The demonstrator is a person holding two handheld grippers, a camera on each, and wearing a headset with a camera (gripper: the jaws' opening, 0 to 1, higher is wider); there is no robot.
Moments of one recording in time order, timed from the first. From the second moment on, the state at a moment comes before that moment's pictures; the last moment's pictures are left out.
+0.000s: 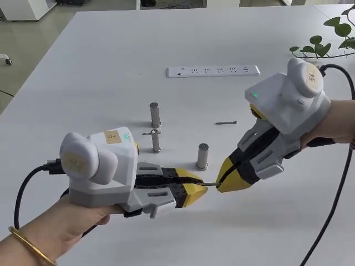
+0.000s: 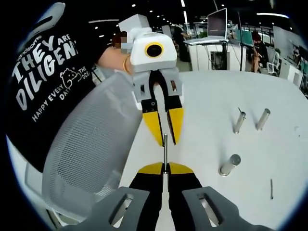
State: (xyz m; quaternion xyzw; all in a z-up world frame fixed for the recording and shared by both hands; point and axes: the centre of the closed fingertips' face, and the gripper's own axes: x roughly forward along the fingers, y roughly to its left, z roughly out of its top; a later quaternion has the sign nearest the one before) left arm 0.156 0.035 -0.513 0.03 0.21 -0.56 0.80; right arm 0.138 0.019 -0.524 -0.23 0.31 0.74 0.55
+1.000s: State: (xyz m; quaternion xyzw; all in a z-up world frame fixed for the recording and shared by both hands) left arm 0.218 0.049 -0.541 0.05 0.21 -0.41 0.88; right arm 0.208 -0.012 -0.545 -0.25 0.35 0.65 0.63
